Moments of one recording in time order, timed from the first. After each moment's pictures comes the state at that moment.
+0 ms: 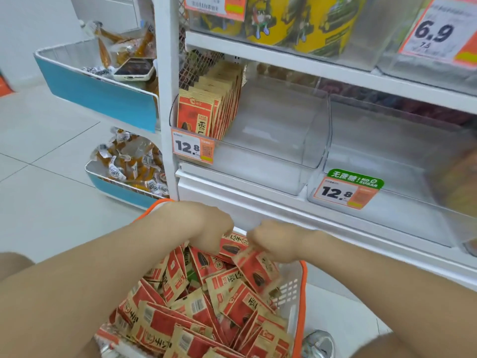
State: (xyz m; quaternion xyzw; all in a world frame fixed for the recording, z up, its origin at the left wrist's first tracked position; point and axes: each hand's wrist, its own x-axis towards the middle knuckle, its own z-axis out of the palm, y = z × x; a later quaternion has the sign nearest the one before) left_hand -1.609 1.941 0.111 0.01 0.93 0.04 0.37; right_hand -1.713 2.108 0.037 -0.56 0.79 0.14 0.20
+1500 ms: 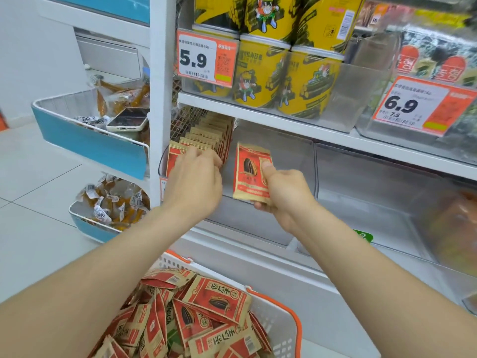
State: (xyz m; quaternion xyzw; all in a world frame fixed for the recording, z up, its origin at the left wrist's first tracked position) left_hand -1.677 1.897 0.161 -0.16 0.93 0.18 -0.27; right_hand -1.752 2.050 0.181 -0.05 0.71 -0.68 0.17
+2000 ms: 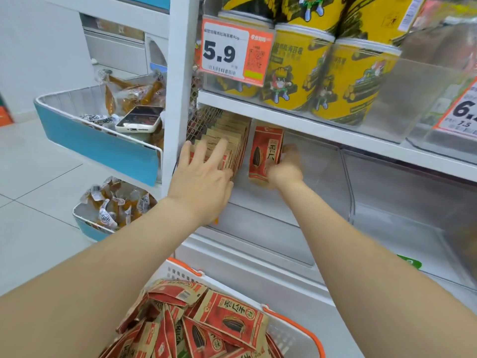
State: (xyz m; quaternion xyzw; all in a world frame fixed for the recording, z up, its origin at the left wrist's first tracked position) left_hand -1.705 1.841 0.135 -0.09 0.96 -0.14 -0.21; right_hand -1.871 1.964 0.140 -0.10 0.88 -0.46 -0.02
